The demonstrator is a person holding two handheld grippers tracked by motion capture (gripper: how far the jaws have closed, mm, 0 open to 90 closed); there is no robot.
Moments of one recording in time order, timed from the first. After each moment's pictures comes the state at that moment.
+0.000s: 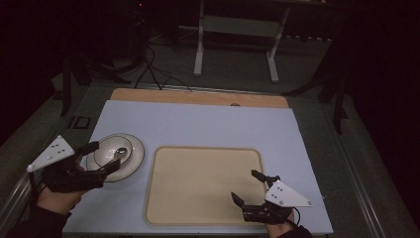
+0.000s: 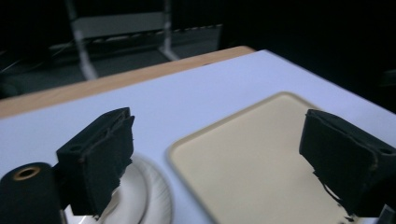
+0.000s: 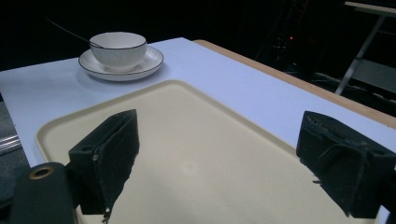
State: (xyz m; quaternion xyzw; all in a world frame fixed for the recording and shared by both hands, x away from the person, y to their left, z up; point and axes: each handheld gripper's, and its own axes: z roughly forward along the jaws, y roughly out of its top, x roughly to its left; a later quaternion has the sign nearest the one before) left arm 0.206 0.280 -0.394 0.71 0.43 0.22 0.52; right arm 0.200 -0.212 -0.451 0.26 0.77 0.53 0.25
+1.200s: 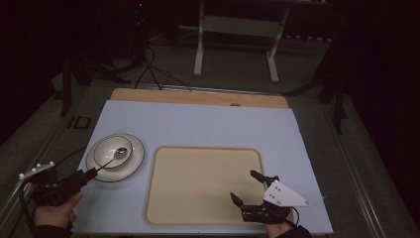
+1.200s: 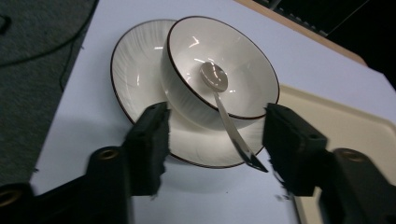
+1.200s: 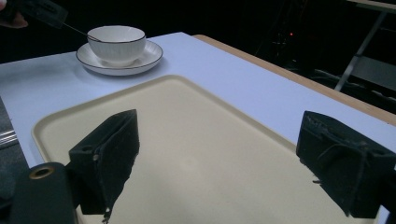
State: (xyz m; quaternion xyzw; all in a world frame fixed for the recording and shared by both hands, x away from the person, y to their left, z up) left arm 0.201 0.331 -0.484 0.55 0.69 0.14 0.45; right arm 0.201 -0.210 -0.453 0.26 0.77 0.52 0.25
